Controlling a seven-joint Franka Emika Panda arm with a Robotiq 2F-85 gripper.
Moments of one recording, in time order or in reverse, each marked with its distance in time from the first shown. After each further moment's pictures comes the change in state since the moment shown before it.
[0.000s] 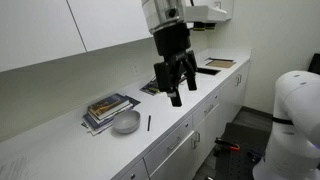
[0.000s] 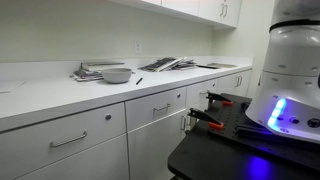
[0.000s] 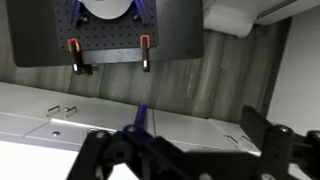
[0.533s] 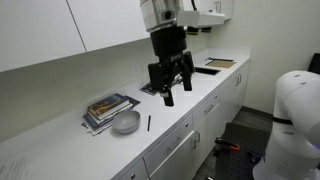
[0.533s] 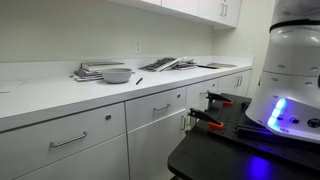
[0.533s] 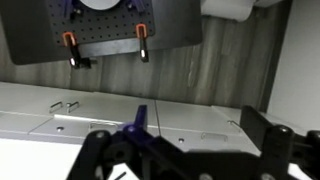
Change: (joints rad) arm -0.021 0.001 0.016 -0.012 0.000 0.072 0.056
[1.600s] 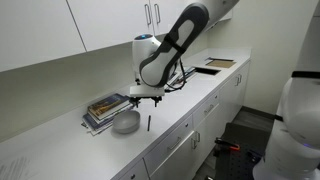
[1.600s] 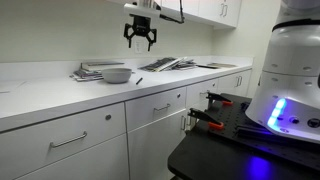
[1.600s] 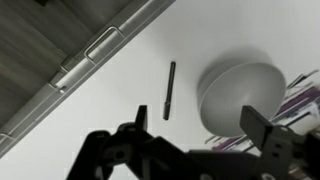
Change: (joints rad) arm -0.260 0.656 -0.045 -0.013 -0.385 1.028 0.719
